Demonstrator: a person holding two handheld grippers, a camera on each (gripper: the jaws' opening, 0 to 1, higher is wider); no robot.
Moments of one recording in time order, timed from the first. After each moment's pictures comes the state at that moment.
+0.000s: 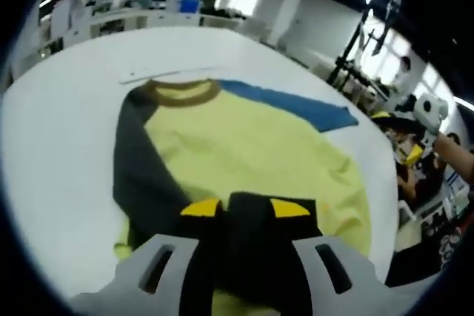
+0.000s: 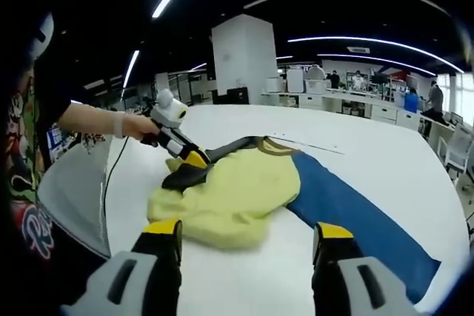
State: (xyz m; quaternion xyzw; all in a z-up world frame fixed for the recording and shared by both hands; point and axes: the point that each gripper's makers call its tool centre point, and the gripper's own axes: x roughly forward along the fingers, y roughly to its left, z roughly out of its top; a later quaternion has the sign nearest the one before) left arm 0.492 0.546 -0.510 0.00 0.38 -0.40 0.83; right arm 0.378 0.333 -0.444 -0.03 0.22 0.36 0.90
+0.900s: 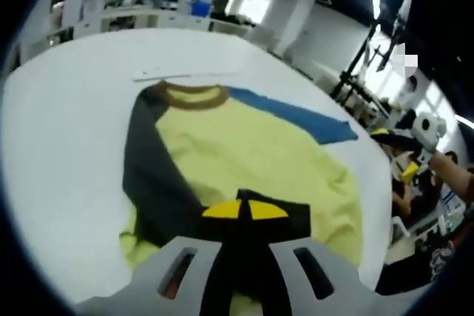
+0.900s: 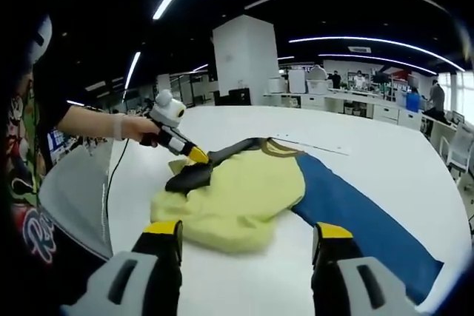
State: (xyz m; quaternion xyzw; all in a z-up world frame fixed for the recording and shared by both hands) left arm 0.493 0.565 -0.493 -0.04 0.37 -0.38 0.85; right arm 0.378 0.341 -0.440 -0.03 0.22 0.37 0.90
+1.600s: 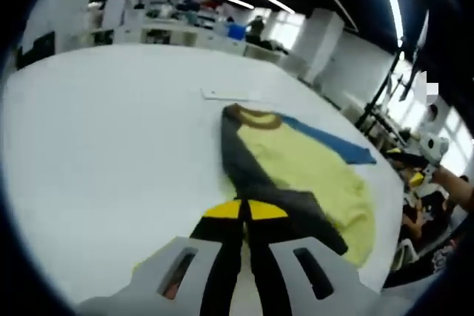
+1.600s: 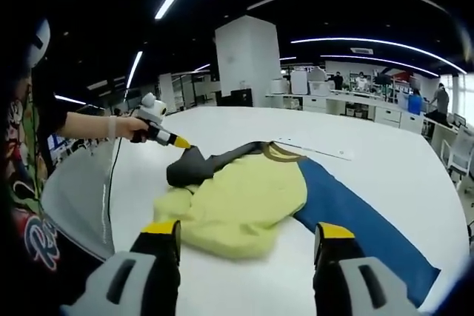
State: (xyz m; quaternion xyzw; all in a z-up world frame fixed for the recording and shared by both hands) left arm 0.492 0.678 -0.469 -0.07 0.33 -0.28 0.90; right arm 0.378 0.346 -0.430 -0.04 0.22 0.37 0.90
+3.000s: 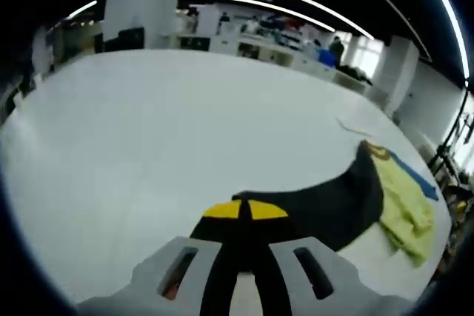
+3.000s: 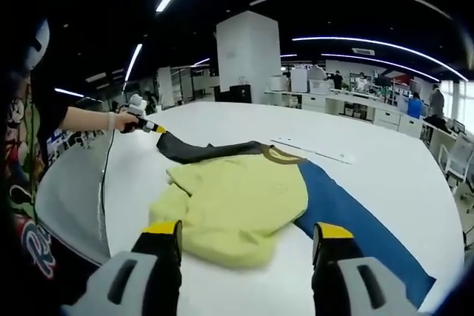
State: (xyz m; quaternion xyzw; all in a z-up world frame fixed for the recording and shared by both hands) left arm 0.517 0.928 -0.476 -0.09 0.31 -0.03 0.95; right arm 0.389 0.360 -0.427 -0.05 0.23 0.36 0.90
